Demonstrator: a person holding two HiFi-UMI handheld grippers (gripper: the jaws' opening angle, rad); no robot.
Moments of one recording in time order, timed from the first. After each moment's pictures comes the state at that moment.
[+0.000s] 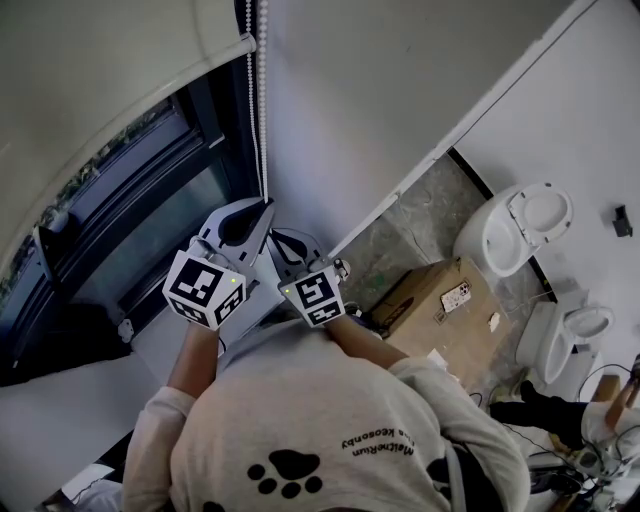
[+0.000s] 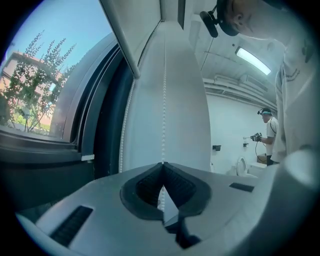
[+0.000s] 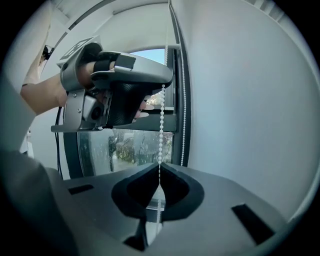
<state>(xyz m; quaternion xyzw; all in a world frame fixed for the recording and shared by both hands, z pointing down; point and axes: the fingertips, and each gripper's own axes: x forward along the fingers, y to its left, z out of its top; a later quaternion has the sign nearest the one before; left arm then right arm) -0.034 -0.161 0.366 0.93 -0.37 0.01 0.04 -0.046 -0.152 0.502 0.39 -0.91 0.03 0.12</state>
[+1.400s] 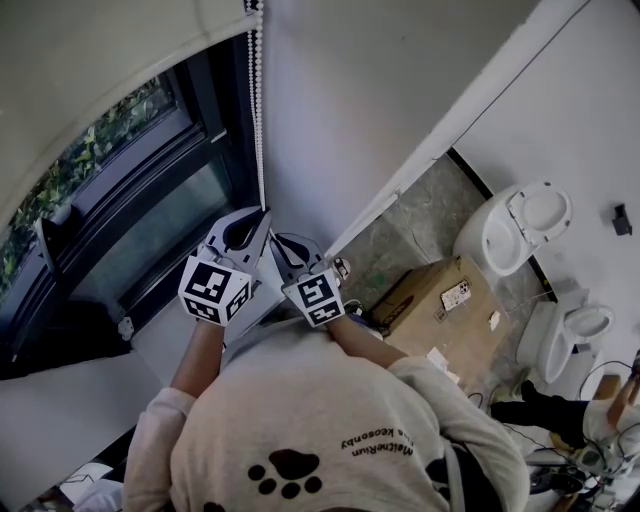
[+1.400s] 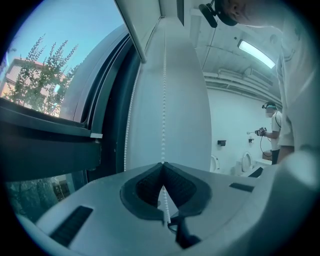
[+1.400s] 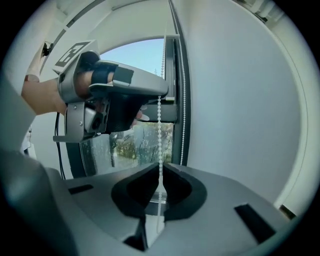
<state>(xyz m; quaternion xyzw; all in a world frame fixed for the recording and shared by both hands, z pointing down) -0.039 -0.155 0.415 0.91 -0.40 0.03 0.05 -0.038 -0.137 0.535 0.39 -0.91 0.04 0.14</state>
